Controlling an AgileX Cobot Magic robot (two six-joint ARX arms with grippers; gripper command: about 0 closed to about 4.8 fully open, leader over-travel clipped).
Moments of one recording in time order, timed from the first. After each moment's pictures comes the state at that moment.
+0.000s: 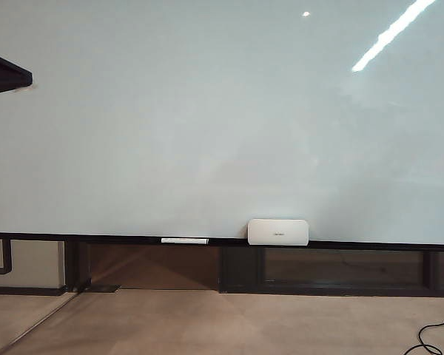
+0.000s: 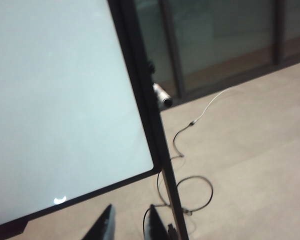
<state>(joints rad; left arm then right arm) -0.09 0.54 0.10 0.48 0.71 -0.15 -0.56 1.32 0.49 0.82 -0.22 0.23</state>
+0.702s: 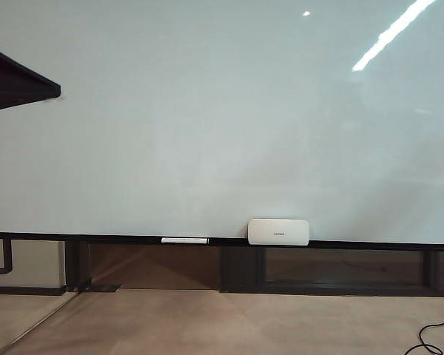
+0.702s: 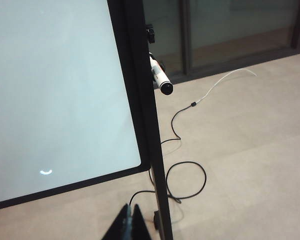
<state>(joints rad) -0.09 0.85 0.20 0.61 0.78 -0.09 -0.57 1.73 0.83 0.77 -0.29 0.11</state>
